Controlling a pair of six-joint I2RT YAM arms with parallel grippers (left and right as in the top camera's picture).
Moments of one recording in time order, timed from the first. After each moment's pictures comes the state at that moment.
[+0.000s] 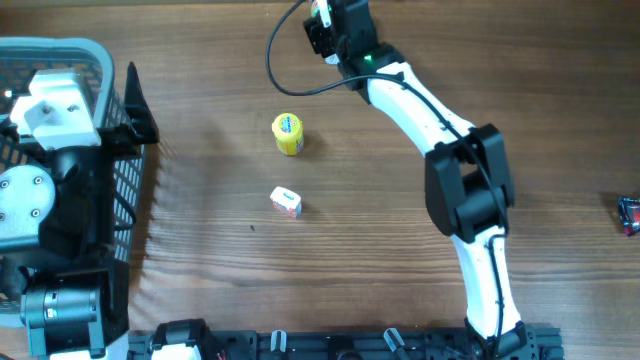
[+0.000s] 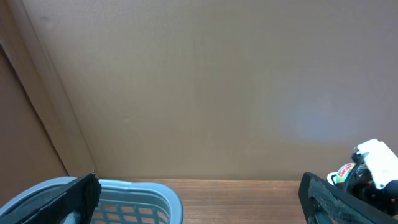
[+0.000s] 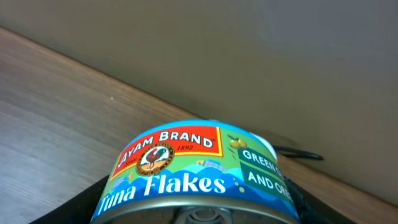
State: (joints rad) left arm 0.09 0.82 1.12 -0.28 -0.05 0.11; right arm 0.45 2.37 1.95 -0.05 0.19 -0.19
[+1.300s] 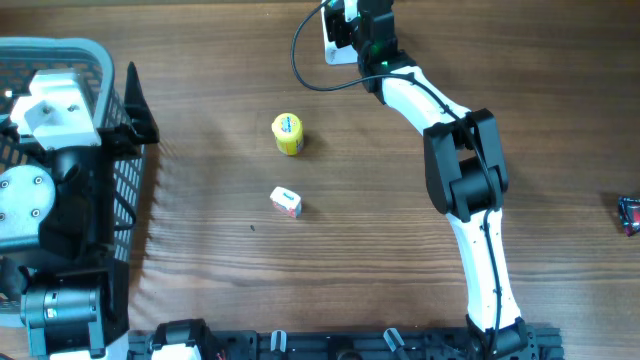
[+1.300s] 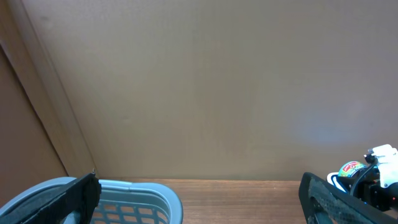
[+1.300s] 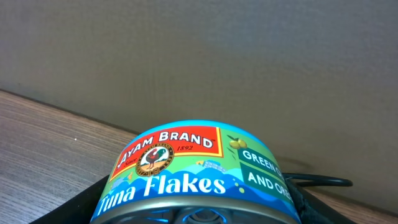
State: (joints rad) left arm 0.09 0.82 1.12 -0.28 -0.05 0.11; right arm 0.35 2.52 1.96 0.25 0.04 -0.07
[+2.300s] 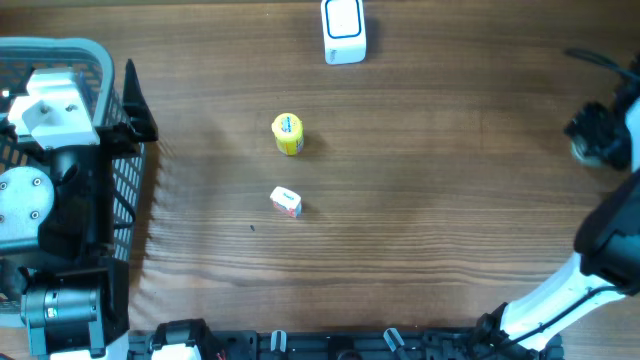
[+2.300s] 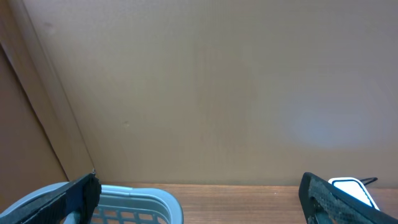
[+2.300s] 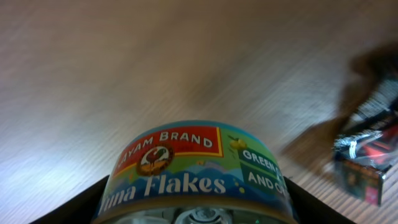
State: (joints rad) left arm 0.09 0.82 1.12 -0.26 -0.05 0.11; right arm -0.54 2.00 1.55 -0.89 0.16 0.22
